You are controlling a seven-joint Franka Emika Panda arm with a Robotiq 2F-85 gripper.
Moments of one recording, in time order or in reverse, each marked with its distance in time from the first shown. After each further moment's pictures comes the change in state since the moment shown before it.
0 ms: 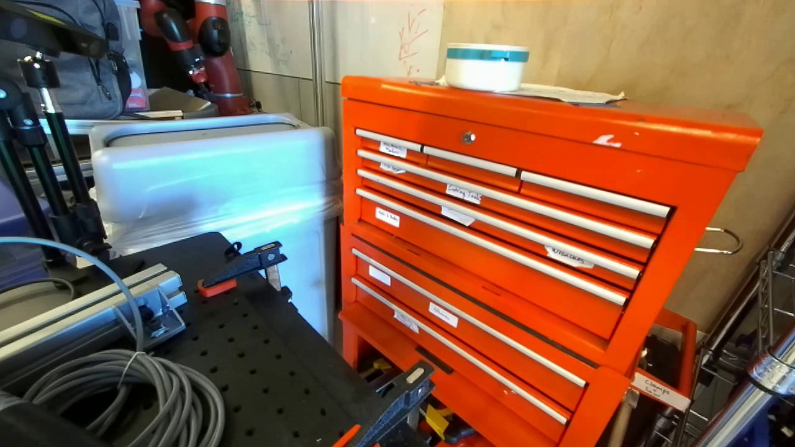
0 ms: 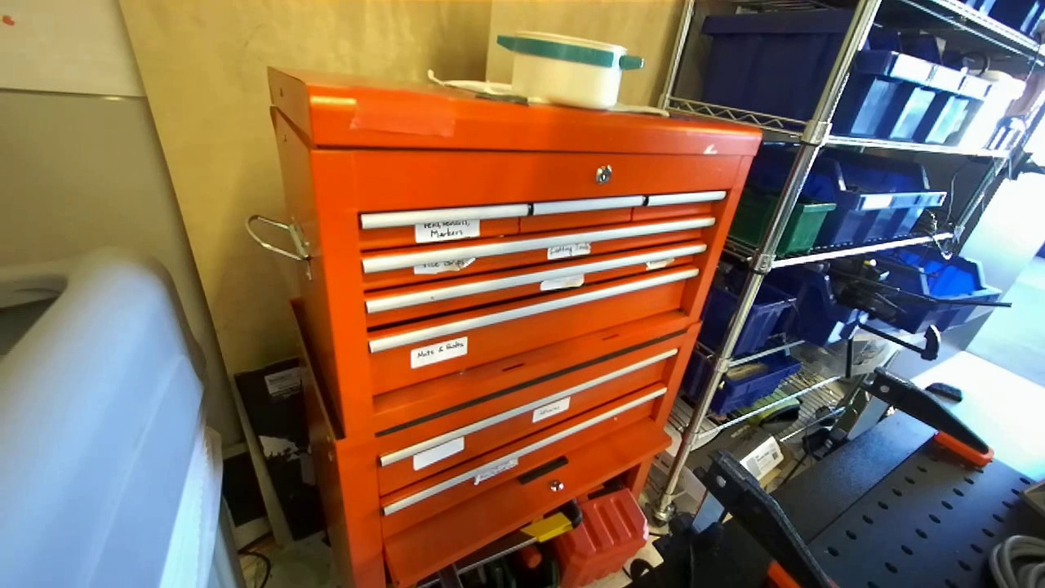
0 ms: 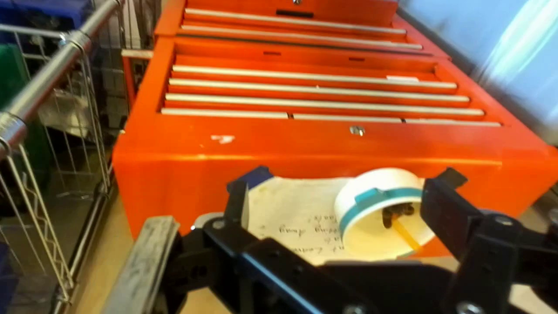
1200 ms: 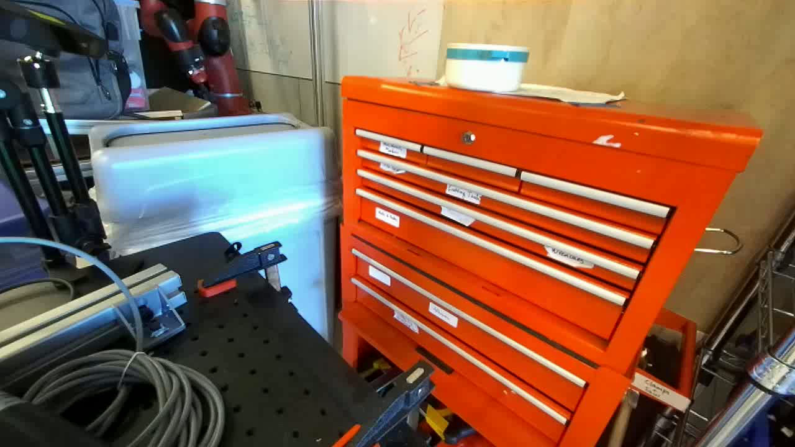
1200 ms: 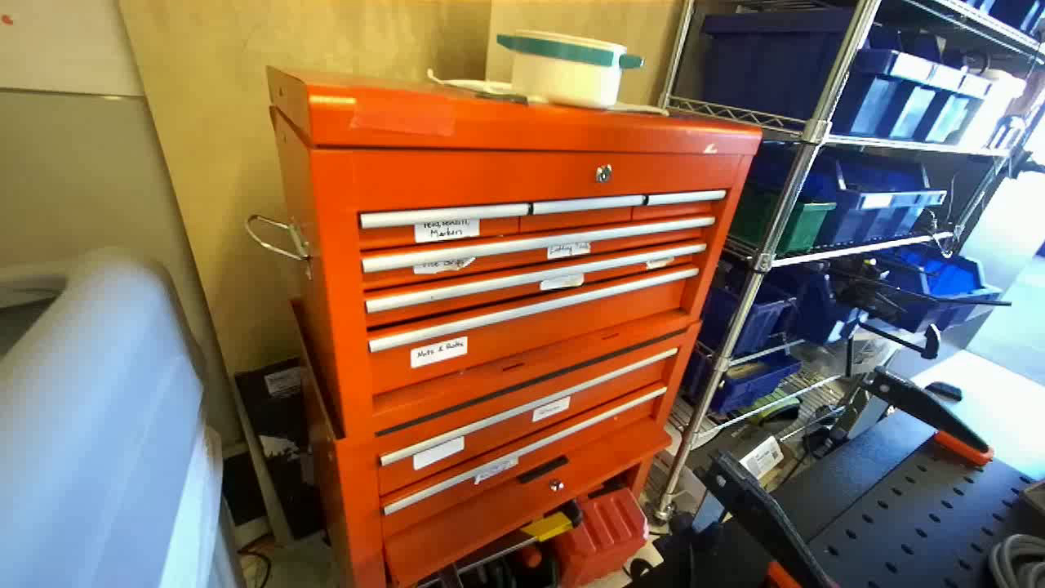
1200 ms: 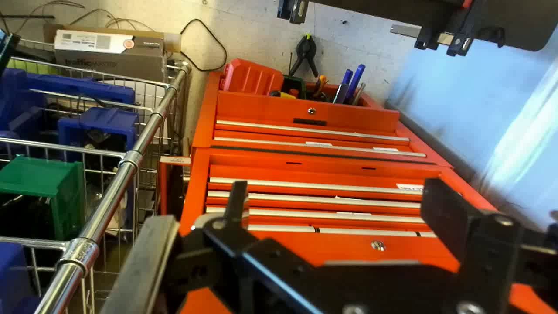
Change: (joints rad) arm -0.064 -0.100 -0.088 -0.027 -0.218 -0.282 -0.027
